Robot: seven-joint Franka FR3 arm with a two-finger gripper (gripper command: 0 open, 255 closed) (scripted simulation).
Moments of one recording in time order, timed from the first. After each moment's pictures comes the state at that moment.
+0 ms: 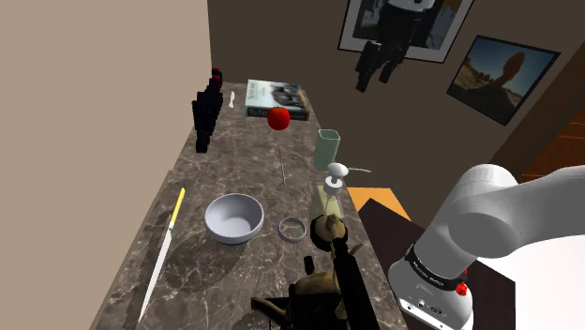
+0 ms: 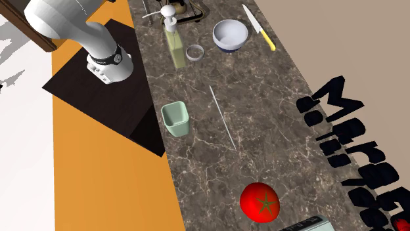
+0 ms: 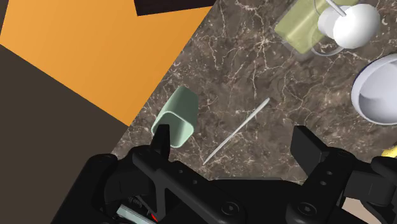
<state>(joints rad) 0.01 -0.83 0.02 -2.30 -0.12 1.58 0.15</state>
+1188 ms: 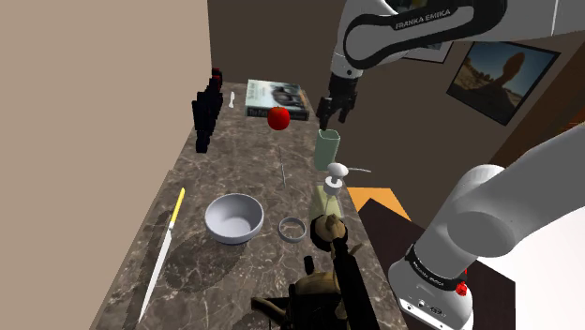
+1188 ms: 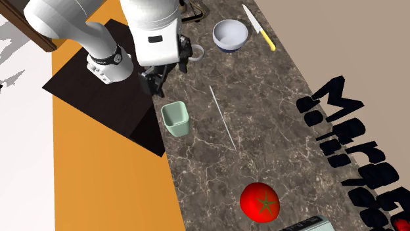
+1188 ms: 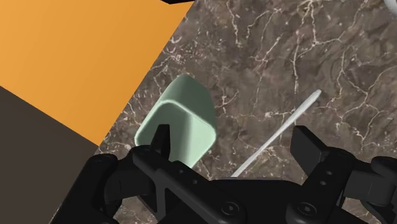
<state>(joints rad) -0.01 -0.41 -0.15 -2.40 -0.12 2.02 0.03</state>
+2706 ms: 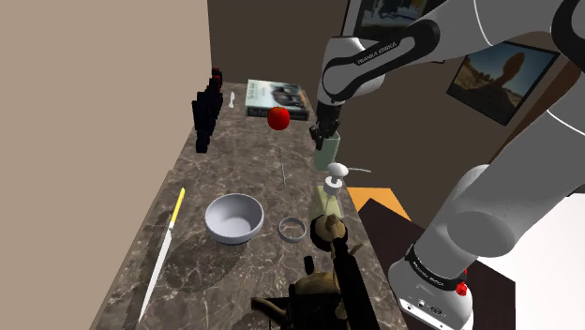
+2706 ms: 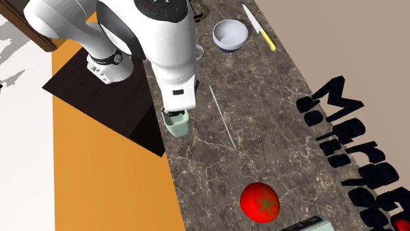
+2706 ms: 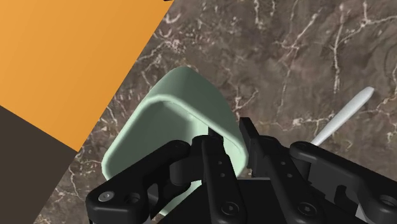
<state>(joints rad) -0.01 -0.17 -0.19 -2.42 -0.08 2.24 -0.02</state>
